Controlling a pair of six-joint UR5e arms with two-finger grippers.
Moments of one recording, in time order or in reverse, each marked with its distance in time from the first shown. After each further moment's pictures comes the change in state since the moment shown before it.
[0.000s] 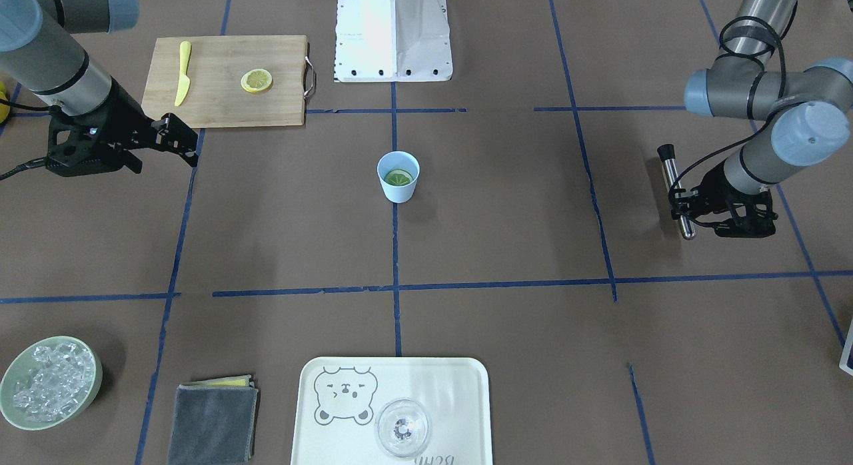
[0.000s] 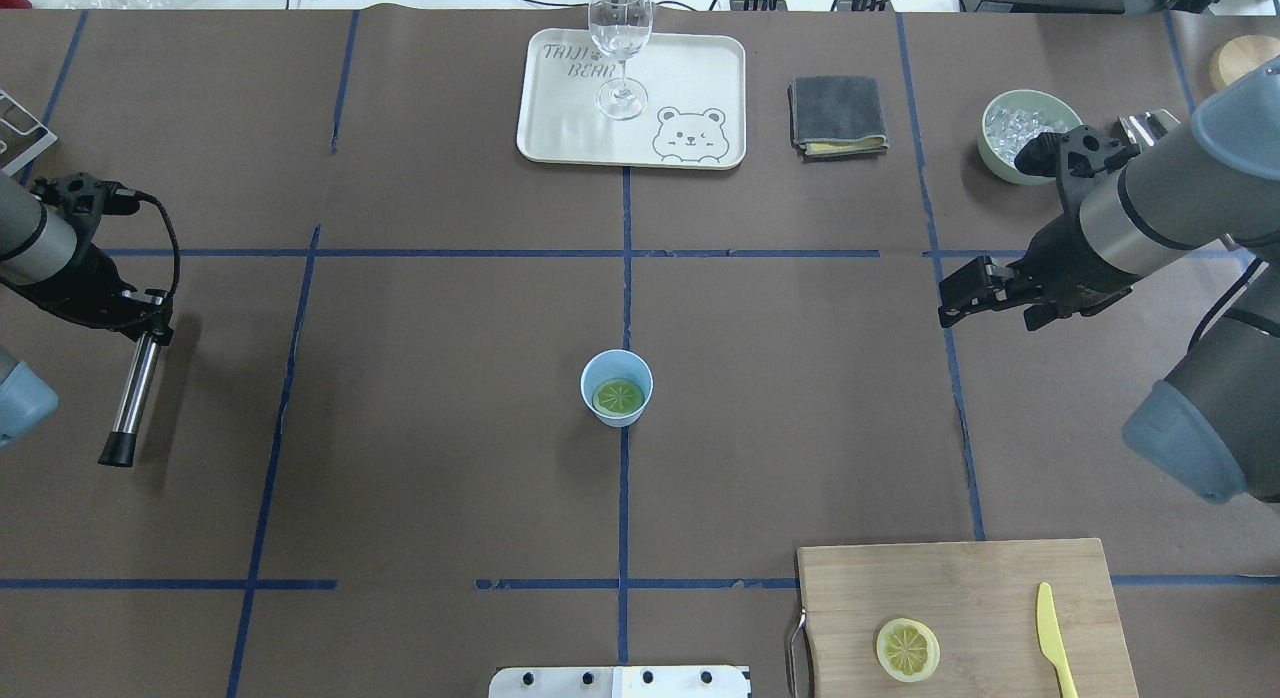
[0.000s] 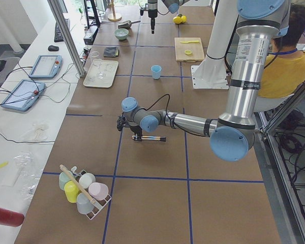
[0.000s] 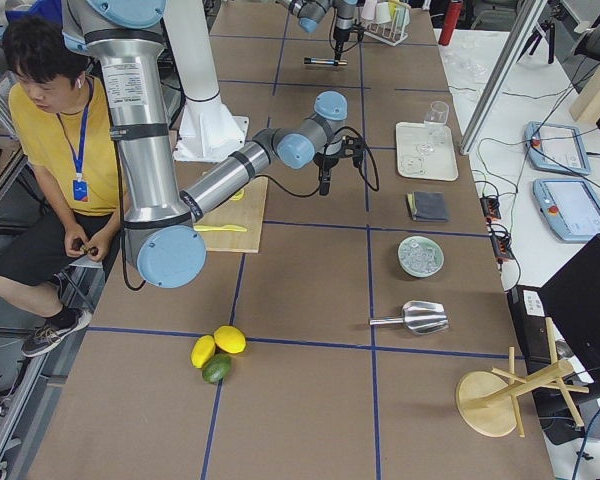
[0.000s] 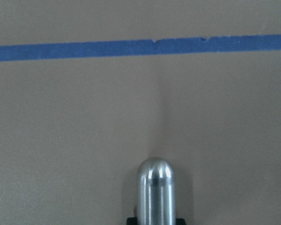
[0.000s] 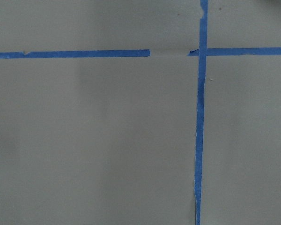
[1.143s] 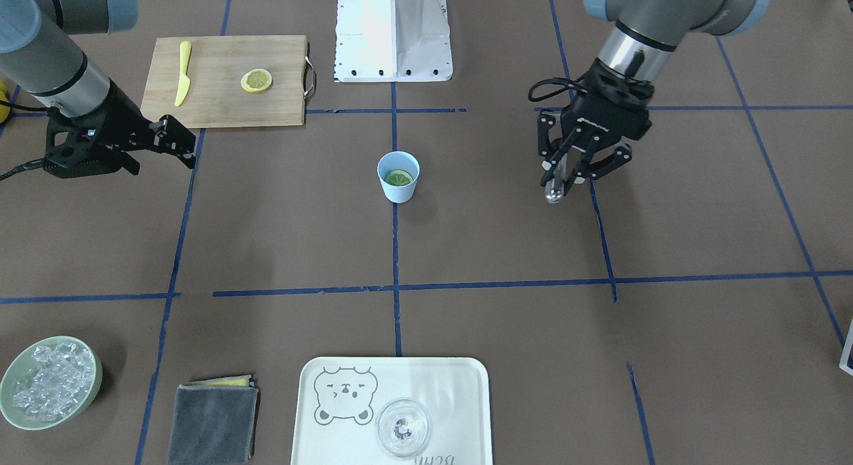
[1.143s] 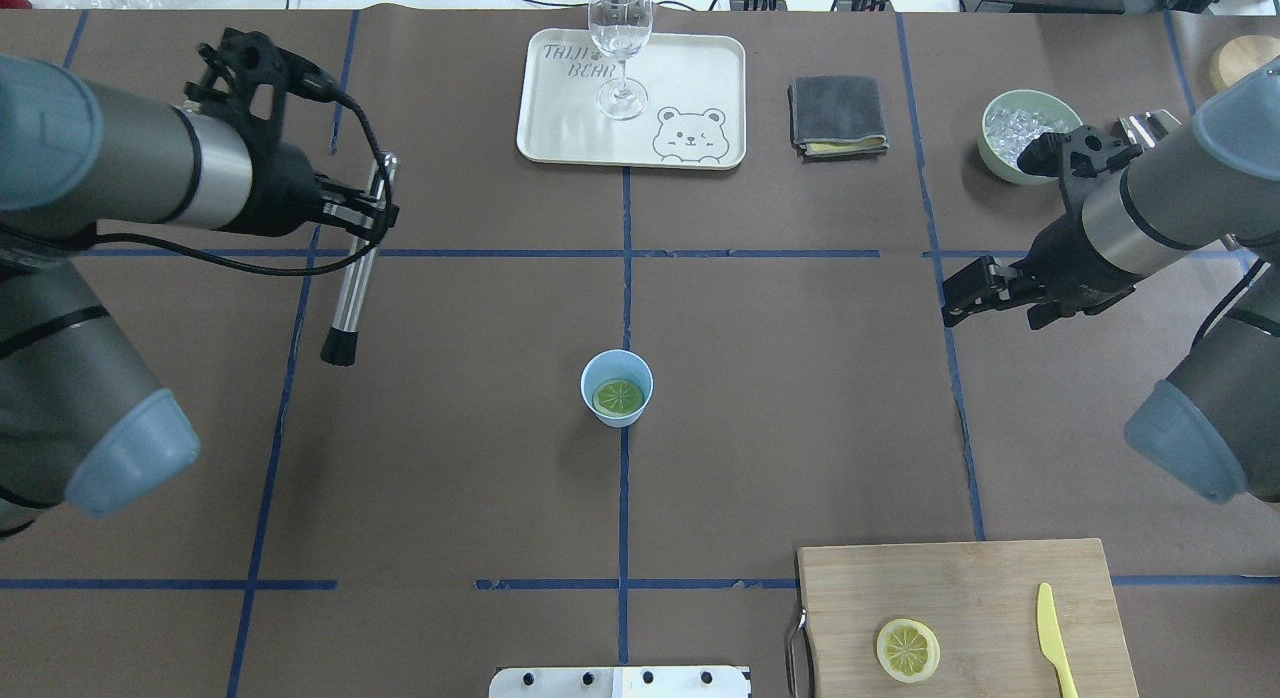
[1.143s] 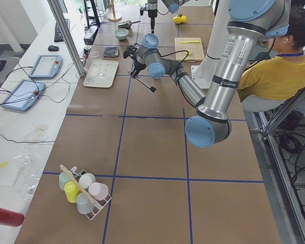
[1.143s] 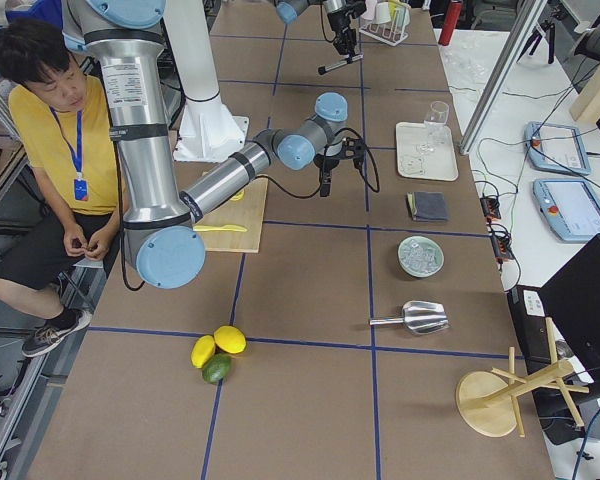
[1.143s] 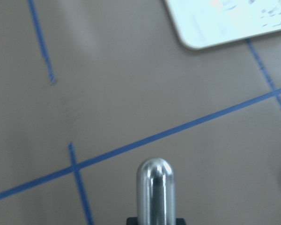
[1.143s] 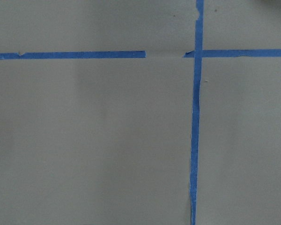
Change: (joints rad) left arm 0.234 -0.291 -0.396 0.019 0.462 -0.011; right arm 0.003 -0.004 -0.006 -0.001 -0.006 -0.008
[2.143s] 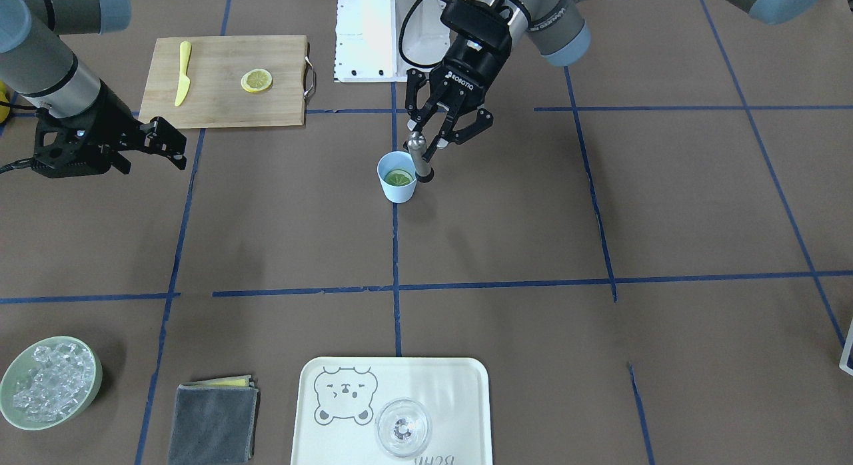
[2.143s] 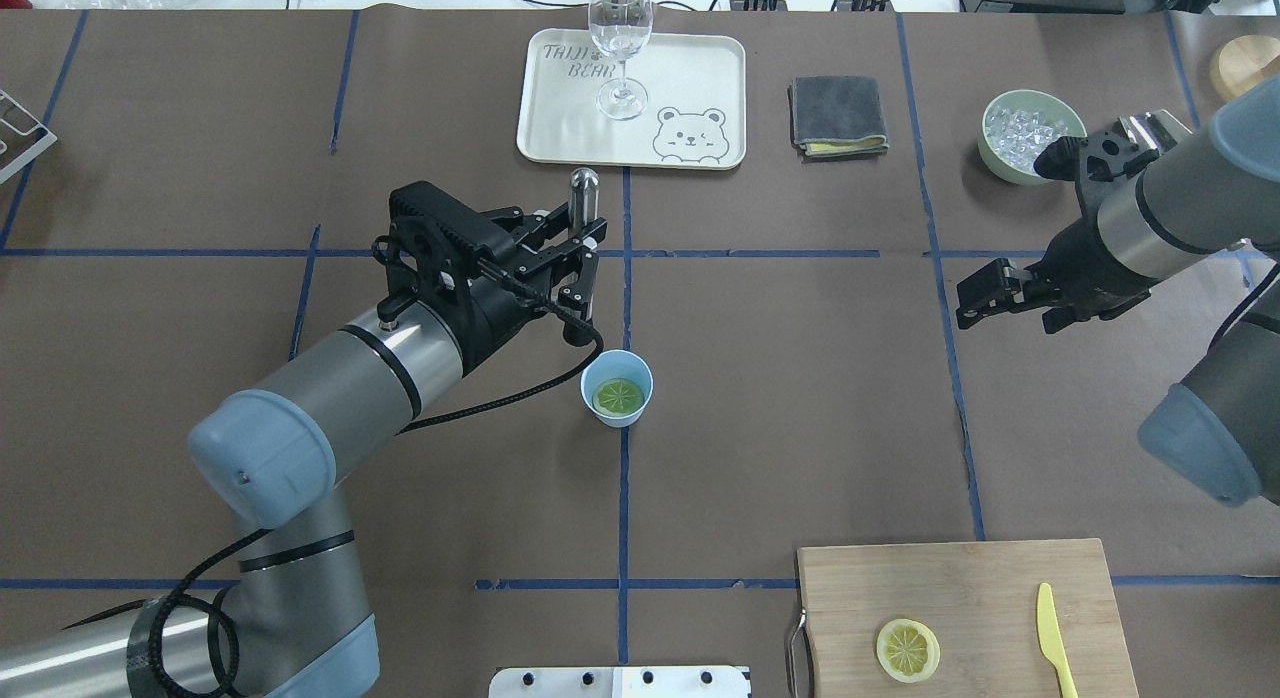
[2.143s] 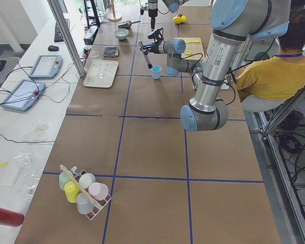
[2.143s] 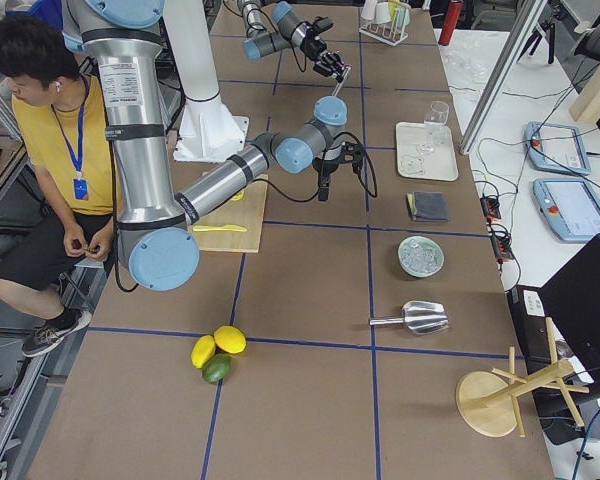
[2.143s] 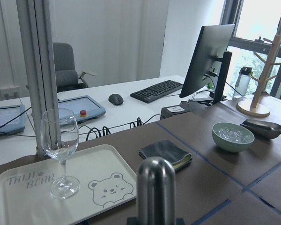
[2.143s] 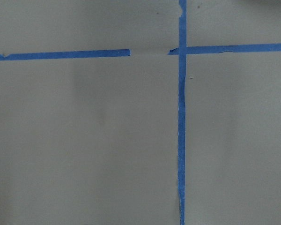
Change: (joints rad) left arm 0.365 -0.078 0.199 -0.736 0.705 0.099; right arm 0.009 -0.023 0.005 0.001 0.000 0.011
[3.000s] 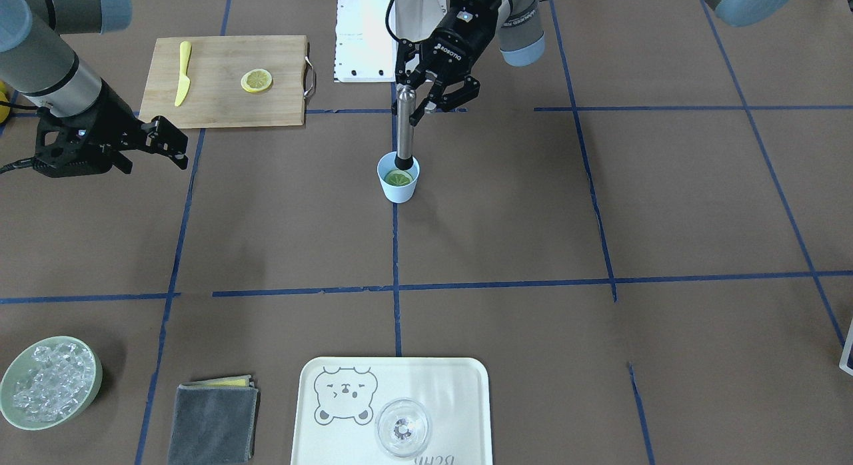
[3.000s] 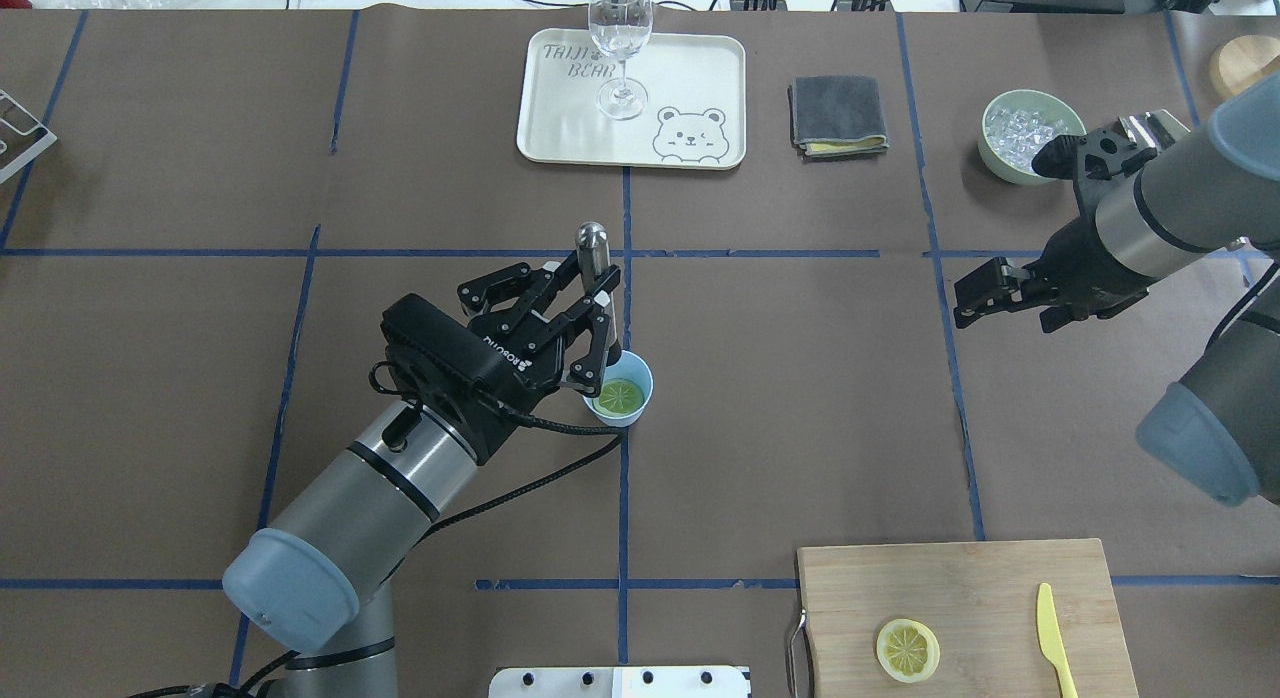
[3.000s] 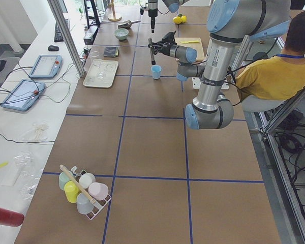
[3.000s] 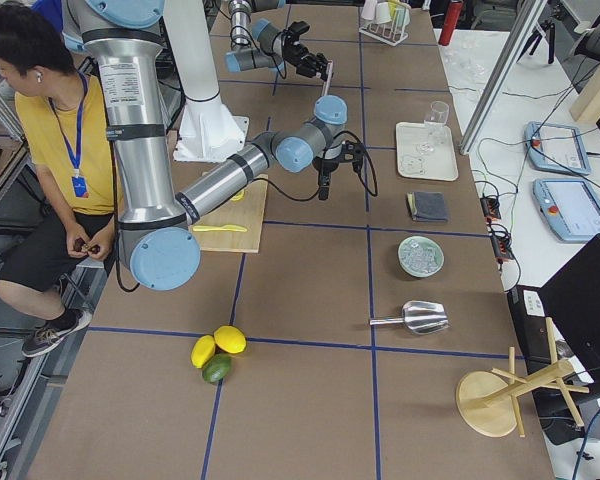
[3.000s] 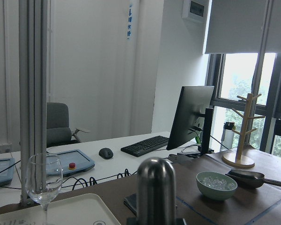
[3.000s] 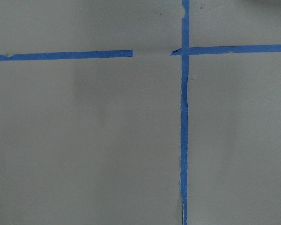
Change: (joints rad) left arm 0.156 -0.014 0.055 -0.254 0.259 0.204; right arm -0.001 0.003 0.001 0.000 0.001 0.001
